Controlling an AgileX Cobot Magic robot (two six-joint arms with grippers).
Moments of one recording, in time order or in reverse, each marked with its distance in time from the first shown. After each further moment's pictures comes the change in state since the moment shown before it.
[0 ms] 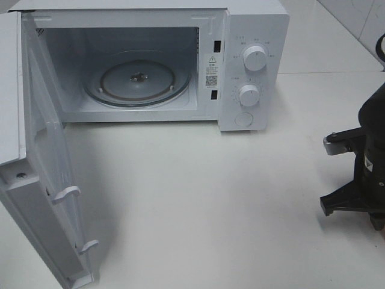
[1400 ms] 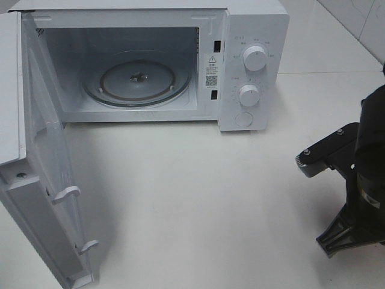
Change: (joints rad) left arm 0.000 0.000 0.000 0.000 0.000 0.000; right arm 0.429 -0.253 0.101 -0.084 0.233 0.103
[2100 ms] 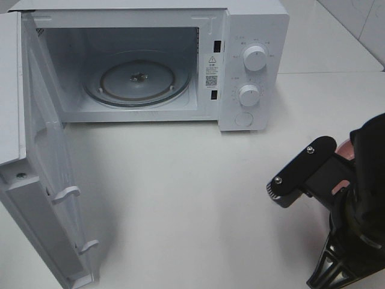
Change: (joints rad) left arm 0.000 0.000 0.000 0.000 0.000 0.000; right arm 0.308 -0.081 0.003 0.015 0.080 -0.001
